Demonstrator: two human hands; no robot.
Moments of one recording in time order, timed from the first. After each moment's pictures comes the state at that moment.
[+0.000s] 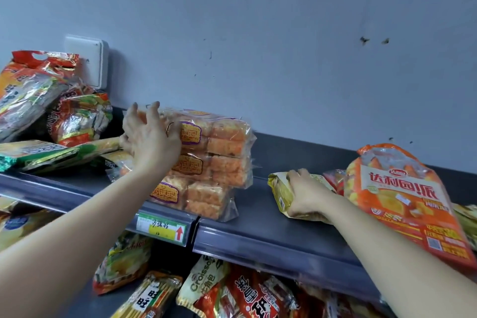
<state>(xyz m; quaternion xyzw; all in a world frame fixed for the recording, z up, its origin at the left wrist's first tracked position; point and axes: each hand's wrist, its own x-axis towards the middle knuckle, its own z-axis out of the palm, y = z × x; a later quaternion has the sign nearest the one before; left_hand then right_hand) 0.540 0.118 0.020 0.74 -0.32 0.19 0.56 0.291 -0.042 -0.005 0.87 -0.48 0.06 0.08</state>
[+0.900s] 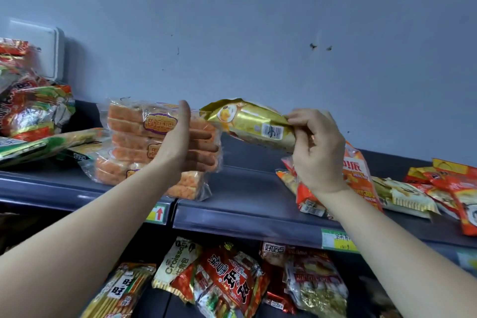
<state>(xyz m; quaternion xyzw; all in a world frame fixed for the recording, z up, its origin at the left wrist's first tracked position) 0.455 0.153 0.028 0.48 -0.41 -0.36 0.69 0.233 0.101 0.050 0.72 -0.13 0.65 0.20</state>
